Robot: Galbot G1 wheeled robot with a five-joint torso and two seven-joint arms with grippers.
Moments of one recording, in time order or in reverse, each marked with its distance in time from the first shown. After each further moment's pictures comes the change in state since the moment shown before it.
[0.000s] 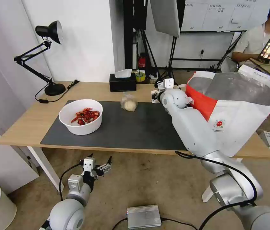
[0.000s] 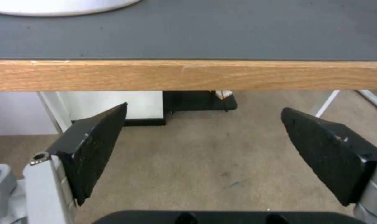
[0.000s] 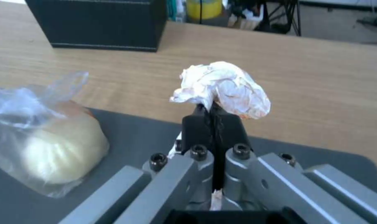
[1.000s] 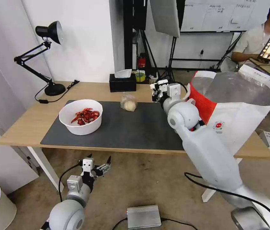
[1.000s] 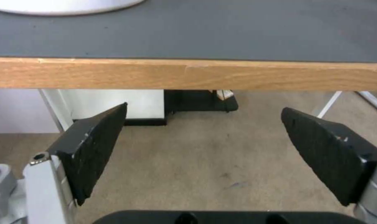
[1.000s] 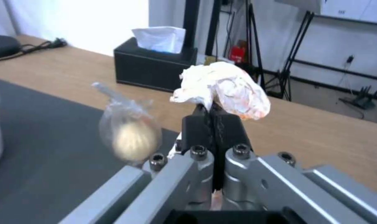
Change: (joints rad) left arm 0.011 -0.015 -0.008 -0.004 0.006 -0.001 -0.001; right arm -0.280 -0.169 -0.036 0.631 -0.011 0.002 0.131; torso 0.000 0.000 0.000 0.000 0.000
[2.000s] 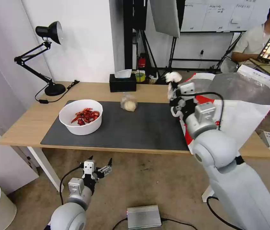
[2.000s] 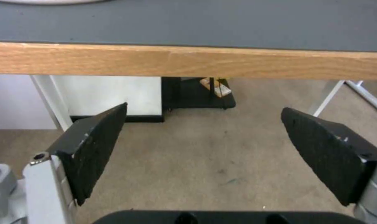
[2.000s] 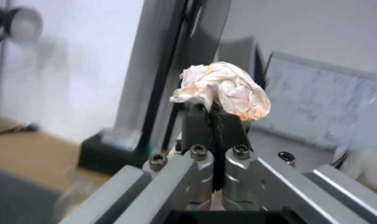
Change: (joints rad) left arm 0.020 -0.029 0.012 -0.006 0.032 0.001 -0.002; right arm -0.311 -0.112 0.226 0.391 -0.374 0.277 -0.132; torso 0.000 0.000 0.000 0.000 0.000
